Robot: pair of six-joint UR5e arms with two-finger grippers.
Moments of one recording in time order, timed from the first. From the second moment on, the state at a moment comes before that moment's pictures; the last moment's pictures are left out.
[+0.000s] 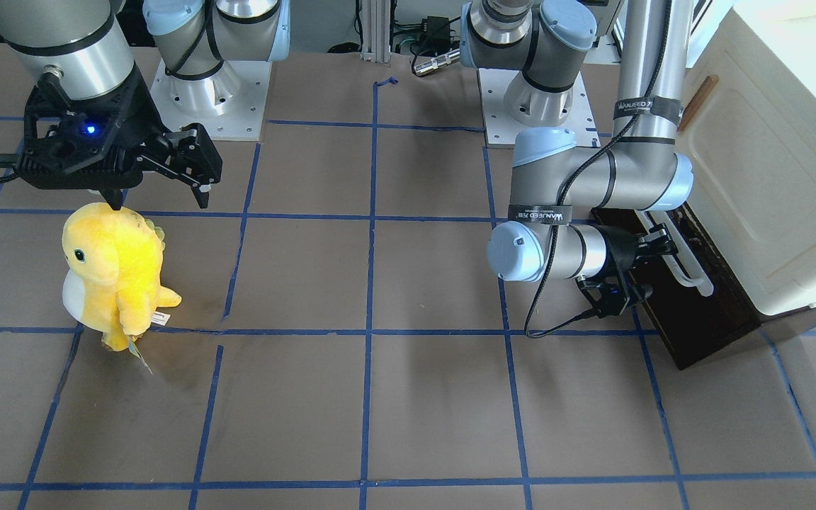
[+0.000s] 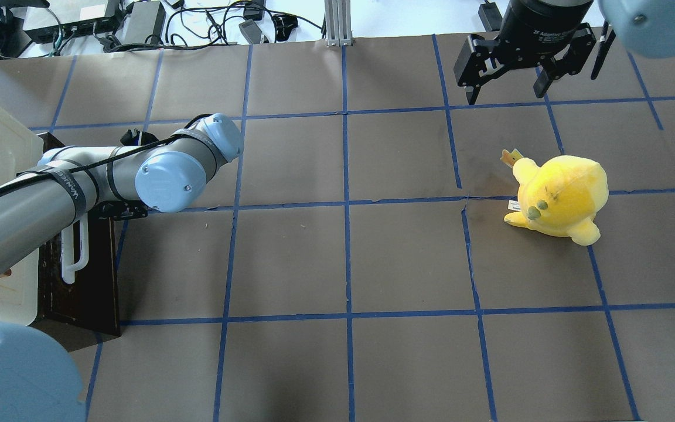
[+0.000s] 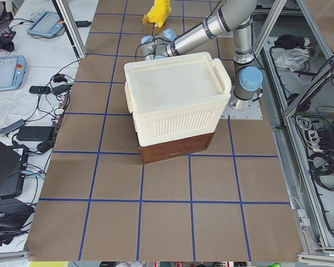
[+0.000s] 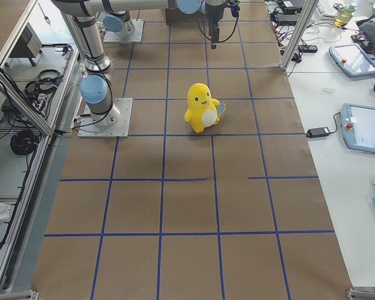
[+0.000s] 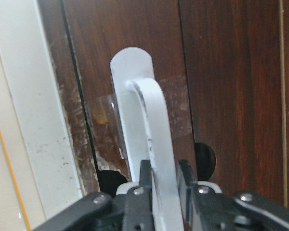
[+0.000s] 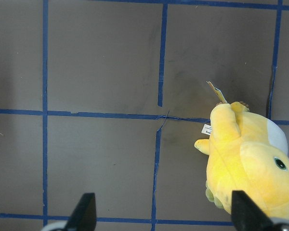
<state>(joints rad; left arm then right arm) -1.62 -1.96 -1.87 -1.52 2.69 -0.57 1.60 -1.48 1.44 -1.57 -1.58 -0.02</state>
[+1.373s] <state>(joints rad) -1.64 -1.98 -1.80 -1.51 2.60 -0.49 1.60 -1.48 1.44 -1.57 -1.58 -0.02</state>
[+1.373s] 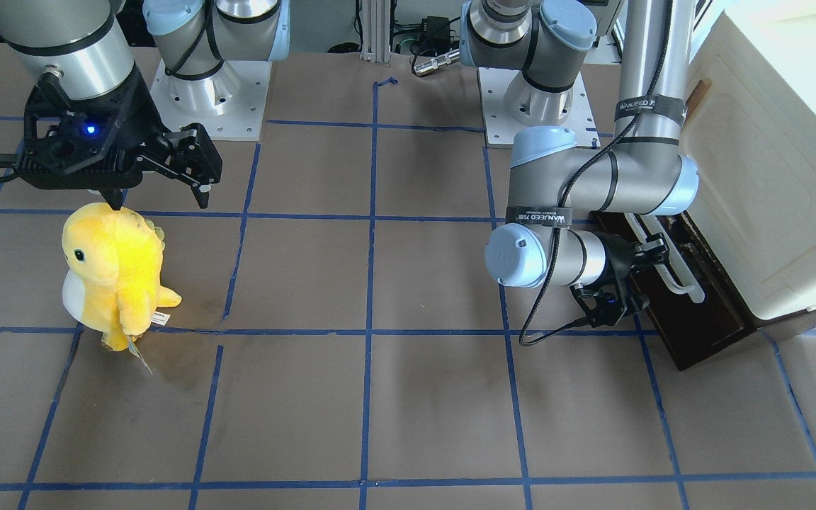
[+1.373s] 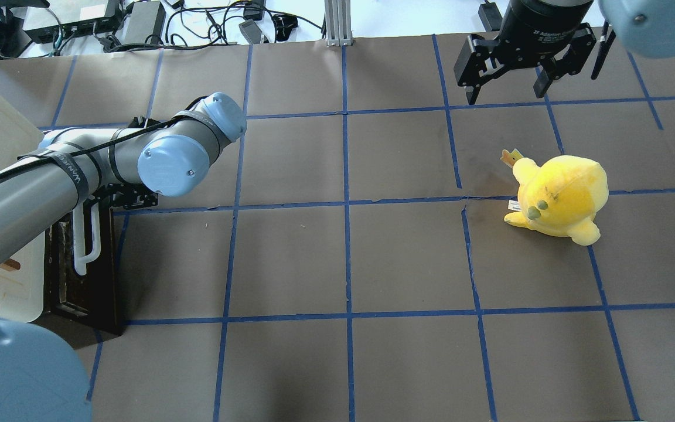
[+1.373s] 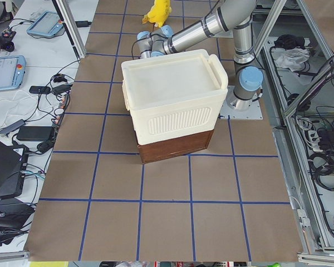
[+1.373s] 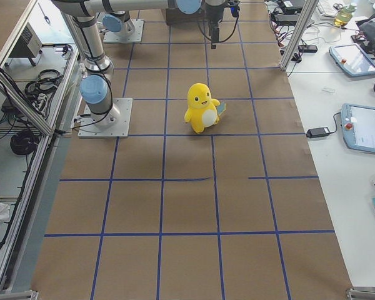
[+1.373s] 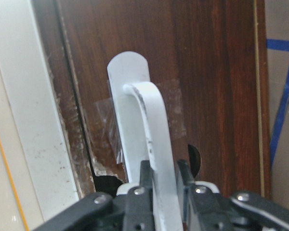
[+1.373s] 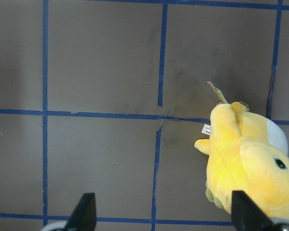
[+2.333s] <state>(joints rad) -1.70 -1.98 -1.78 -1.50 2.55 -0.48 1.60 -1.48 1.44 -1.57 -1.58 -0.02</state>
